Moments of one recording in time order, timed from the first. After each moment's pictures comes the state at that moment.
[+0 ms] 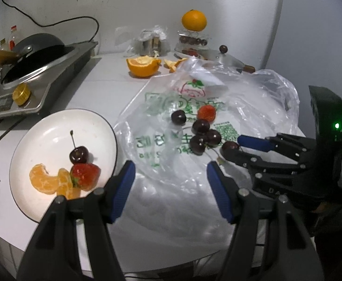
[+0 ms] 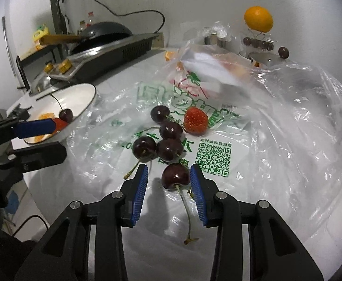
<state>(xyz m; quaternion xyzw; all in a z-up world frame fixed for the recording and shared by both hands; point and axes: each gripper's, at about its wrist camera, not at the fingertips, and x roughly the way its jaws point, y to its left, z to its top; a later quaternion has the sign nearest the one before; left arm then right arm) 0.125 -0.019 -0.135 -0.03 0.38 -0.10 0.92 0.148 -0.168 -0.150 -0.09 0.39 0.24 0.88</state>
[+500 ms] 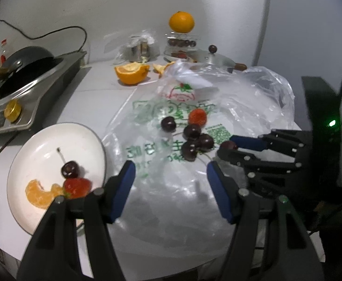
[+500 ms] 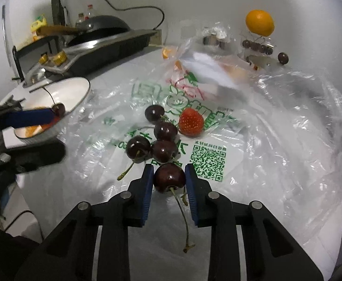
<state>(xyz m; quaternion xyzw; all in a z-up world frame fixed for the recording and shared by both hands) 0.131 -0.036 -0.131 0.00 0.37 -0.12 0.92 0.147 -0.174 -0.141 -0.10 0.38 0.23 0.89</state>
